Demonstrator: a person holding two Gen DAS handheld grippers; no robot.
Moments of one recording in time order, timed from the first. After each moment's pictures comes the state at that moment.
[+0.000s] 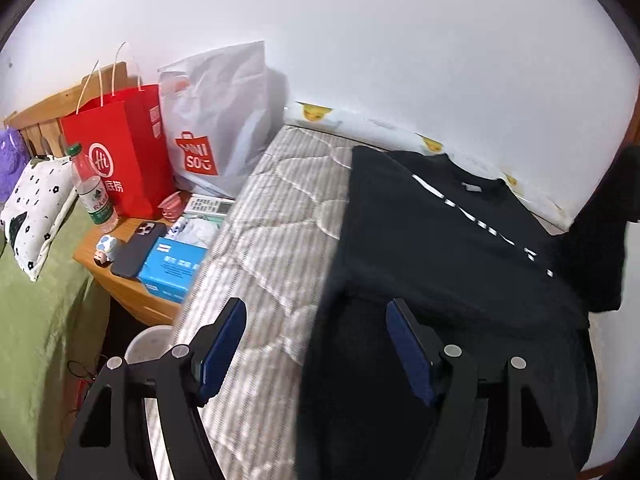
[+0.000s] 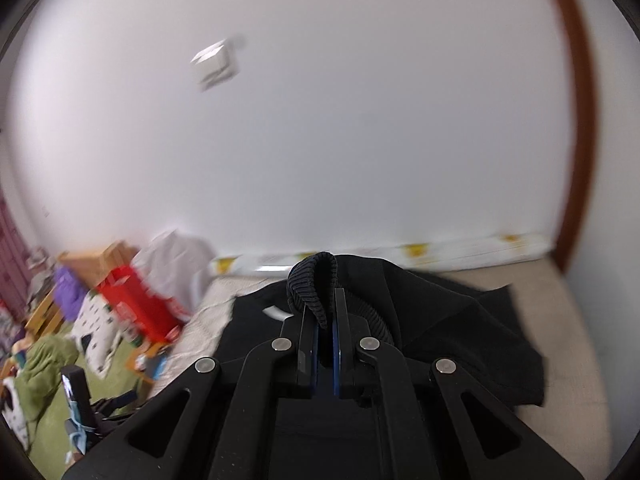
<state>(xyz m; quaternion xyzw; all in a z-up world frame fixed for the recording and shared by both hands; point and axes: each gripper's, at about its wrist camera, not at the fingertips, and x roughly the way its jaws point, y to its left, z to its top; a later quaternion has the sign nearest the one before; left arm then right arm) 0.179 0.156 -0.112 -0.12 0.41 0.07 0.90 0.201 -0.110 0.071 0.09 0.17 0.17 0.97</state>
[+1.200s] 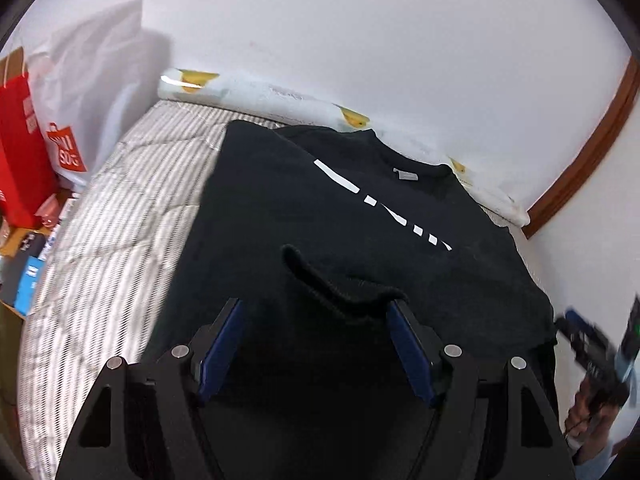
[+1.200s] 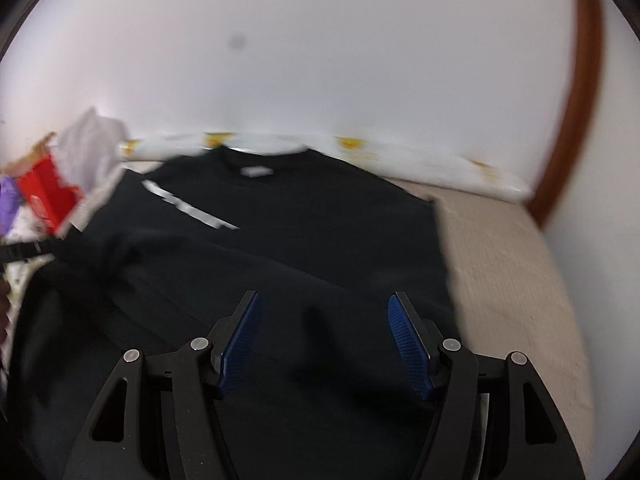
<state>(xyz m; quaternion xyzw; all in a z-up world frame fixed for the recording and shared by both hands) 0.296 0.078 -0.156 -0.16 0.43 -0.06 0.88 0.268 -0.183 -0.108 -0.01 0.25 0.07 0.97</state>
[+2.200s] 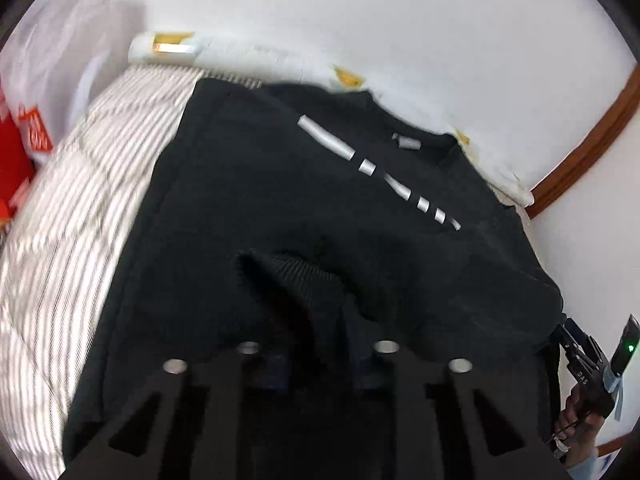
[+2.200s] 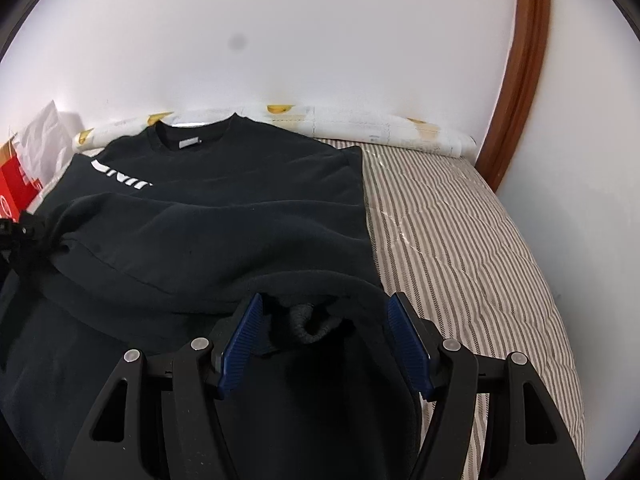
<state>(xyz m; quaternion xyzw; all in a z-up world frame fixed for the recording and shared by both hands) 0.323 0.061 -0.174 -0.16 0.47 -0.09 0.87 0.265 -0.237 -0.150 0.00 0.26 0.02 0.97</state>
